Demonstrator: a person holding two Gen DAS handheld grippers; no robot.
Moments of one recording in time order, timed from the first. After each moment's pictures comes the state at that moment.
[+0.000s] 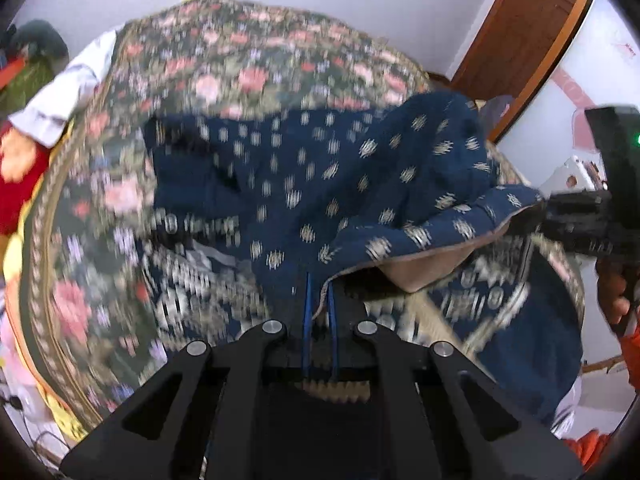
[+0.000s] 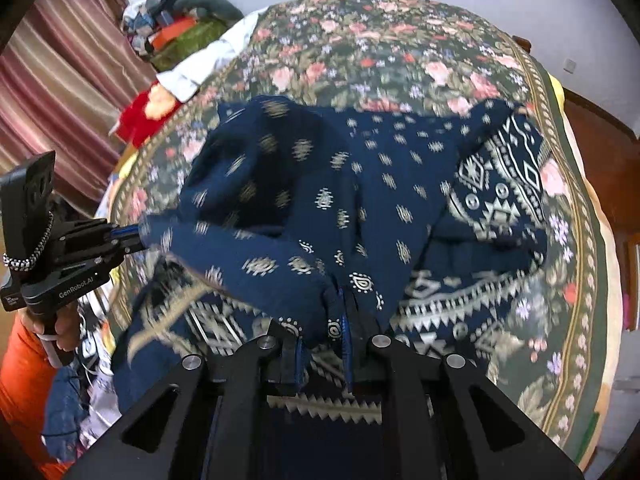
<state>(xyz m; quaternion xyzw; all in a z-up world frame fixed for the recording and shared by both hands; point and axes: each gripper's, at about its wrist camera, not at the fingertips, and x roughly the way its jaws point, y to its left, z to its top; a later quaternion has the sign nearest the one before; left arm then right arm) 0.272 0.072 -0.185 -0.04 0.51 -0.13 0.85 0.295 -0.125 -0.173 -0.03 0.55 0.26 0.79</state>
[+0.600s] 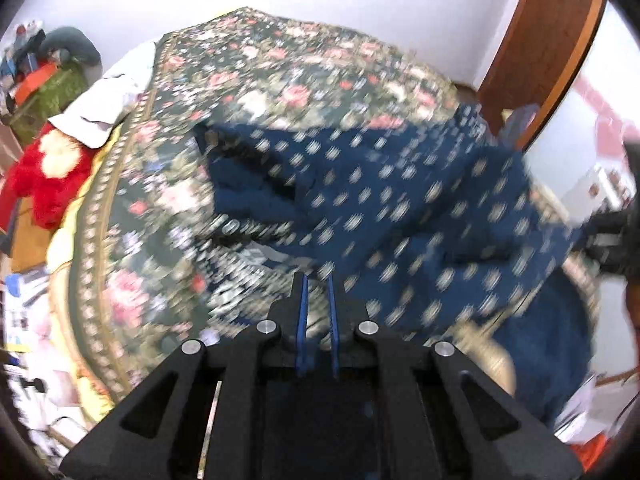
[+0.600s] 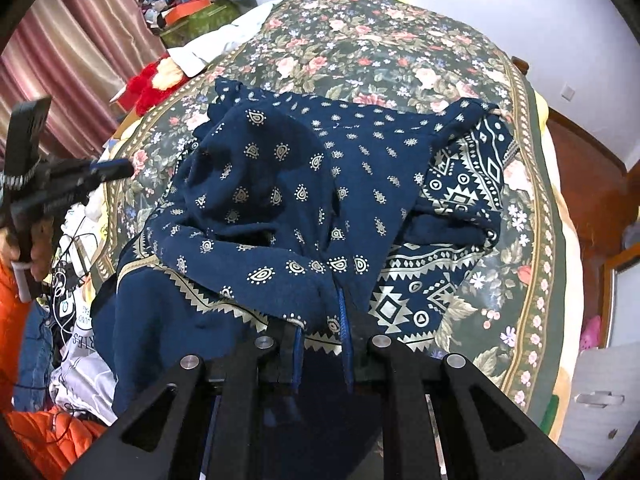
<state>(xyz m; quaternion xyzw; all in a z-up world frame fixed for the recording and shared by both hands) 0.261 0.095 -0.152 -0.04 0.48 -0.08 0.87 0.264 -0.149 -0.153 -0.09 0.53 0.26 0.80</state>
